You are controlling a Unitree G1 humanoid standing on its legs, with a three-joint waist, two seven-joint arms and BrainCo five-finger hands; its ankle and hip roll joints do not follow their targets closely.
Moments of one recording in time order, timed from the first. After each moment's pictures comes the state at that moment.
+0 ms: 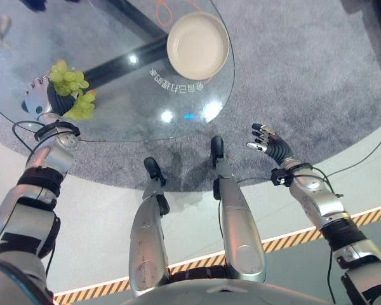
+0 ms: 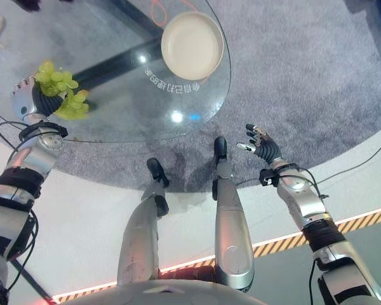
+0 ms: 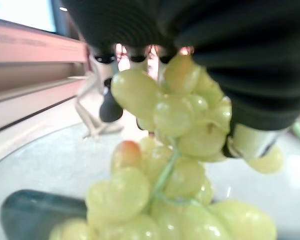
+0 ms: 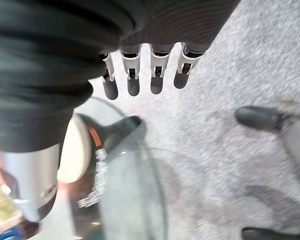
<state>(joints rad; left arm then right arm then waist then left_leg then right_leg) -0.67 0.78 -0.30 0.77 0.19 0.02 0.69 -0.25 -0.58 0.29 0.28 0.51 -0.03 0.04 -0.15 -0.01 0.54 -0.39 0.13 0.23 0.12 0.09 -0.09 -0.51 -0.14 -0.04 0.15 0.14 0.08</state>
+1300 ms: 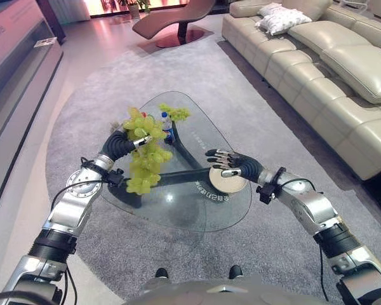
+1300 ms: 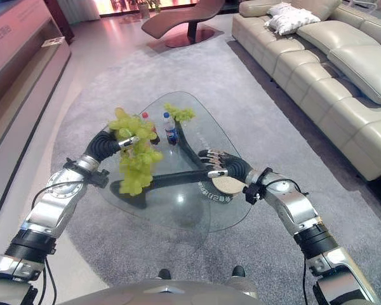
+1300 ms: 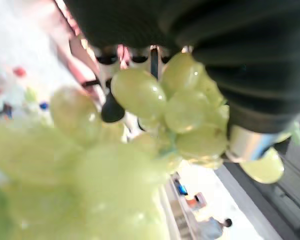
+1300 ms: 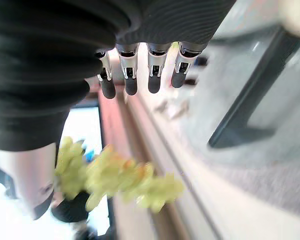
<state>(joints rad) -0.18 0.67 -0.16 0.02 -0.36 -0.13 -0.21 -0.29 -0.57 0.35 0.02 0.58 0.26 0.55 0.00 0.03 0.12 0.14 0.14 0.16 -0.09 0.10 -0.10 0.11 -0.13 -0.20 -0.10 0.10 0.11</state>
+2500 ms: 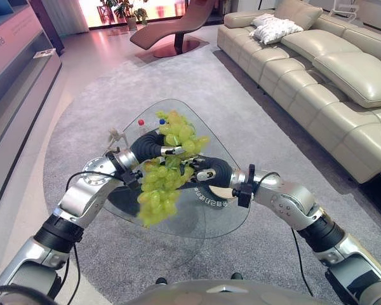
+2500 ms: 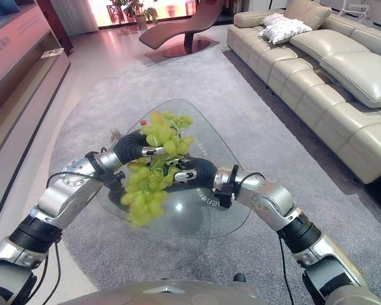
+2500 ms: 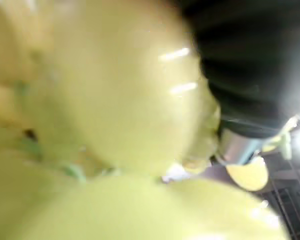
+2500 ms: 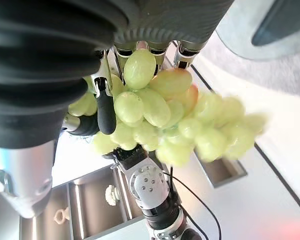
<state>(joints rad) -0.31 0.71 -0.35 -0.11 -0.65 -0.04 -0.46 -0.38 -0.52 0.52 -0.17 0.92 0.44 0.49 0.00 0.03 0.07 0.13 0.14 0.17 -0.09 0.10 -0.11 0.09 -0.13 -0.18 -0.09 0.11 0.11</state>
